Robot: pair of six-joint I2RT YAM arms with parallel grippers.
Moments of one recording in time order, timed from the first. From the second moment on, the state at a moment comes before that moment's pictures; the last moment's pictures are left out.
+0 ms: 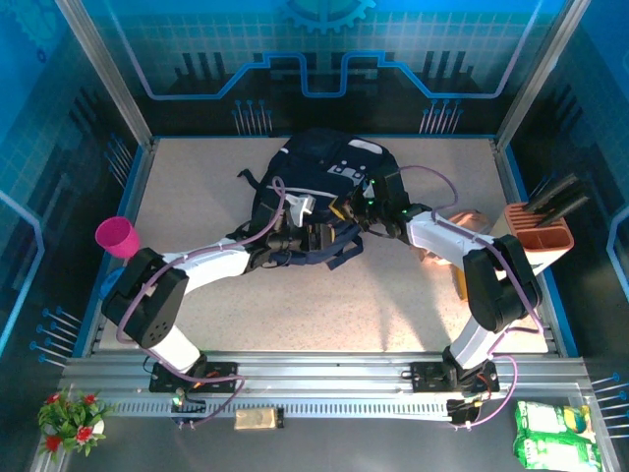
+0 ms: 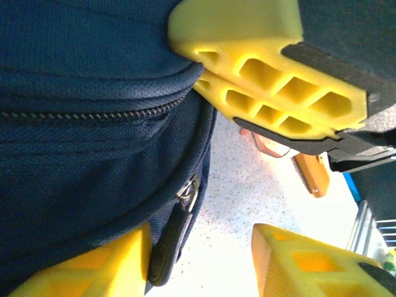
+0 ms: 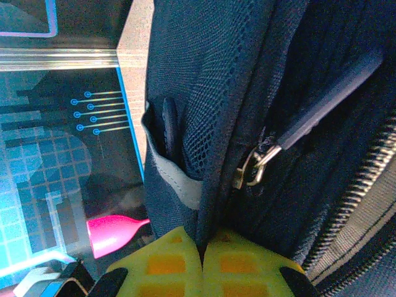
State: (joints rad) left arm -0.54 1.61 0.85 0.22 0.43 -0.60; right arm 0.44 1.68 1.07 0.01 -0.45 1.21
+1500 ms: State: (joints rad) left arm -0.41 1.42 0.77 -0.12 0.19 -0.45; right arm 0.44 1.69 1.06 -0.03 -0.43 1.12
